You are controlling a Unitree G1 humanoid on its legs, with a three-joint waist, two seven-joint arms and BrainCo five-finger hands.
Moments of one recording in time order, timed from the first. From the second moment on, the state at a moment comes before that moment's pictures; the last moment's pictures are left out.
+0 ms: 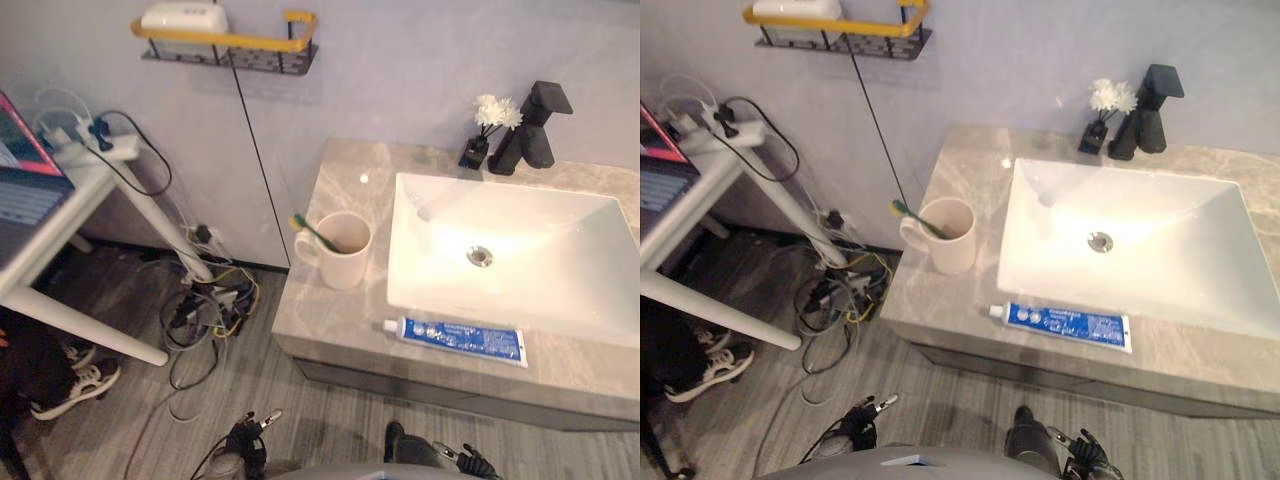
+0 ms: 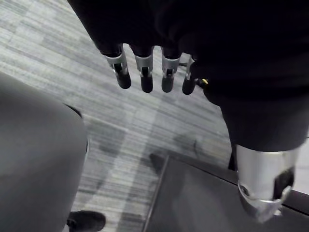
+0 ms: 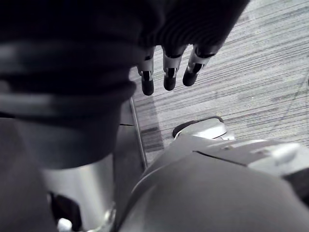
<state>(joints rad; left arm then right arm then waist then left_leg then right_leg) 0.04 0.06 0.08 1.15 -0.09 -0.11 0.04 0.10 -0.14 -0.31 1.18 0.14 -0.06 0.03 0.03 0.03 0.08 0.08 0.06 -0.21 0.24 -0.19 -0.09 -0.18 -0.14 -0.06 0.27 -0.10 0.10</state>
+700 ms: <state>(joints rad) 0.04 0.09 0.11 1.18 -0.09 -0.09 0.03 0.09 -0.14 -0.23 1.21 0.09 -0.05 0.03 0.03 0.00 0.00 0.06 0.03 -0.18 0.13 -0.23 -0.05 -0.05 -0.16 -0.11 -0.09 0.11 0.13</state>
